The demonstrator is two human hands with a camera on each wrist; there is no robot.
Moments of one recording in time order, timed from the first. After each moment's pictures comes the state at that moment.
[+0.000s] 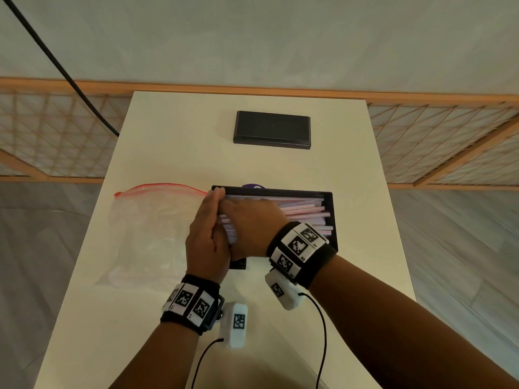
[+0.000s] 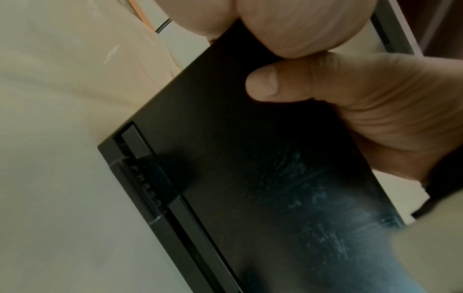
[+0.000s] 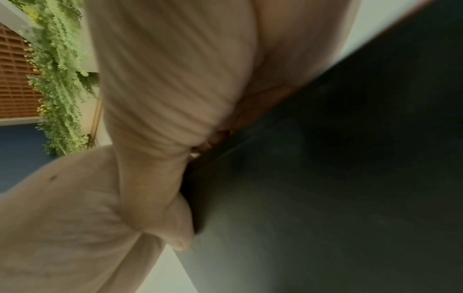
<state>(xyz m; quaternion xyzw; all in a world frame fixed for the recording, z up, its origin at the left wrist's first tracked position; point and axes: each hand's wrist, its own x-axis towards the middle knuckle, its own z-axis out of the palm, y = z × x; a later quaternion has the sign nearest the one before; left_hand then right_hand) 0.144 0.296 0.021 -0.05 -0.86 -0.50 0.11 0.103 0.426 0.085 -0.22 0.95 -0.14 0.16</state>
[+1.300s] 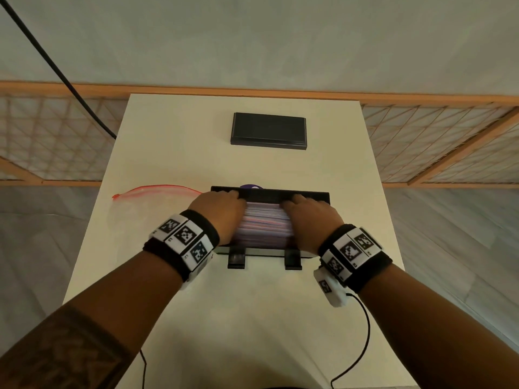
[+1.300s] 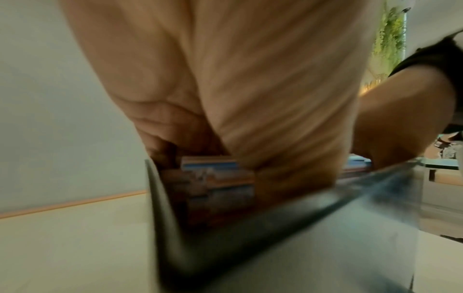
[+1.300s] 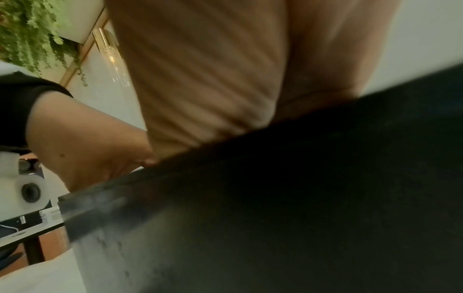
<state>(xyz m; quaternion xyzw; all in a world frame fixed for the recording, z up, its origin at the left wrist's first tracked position) 0.076 0.311 0.104 -0.32 -0.91 0.11 -0.22 0.123 0.513 0.083 -0.08 0.97 -0.02 0.22</state>
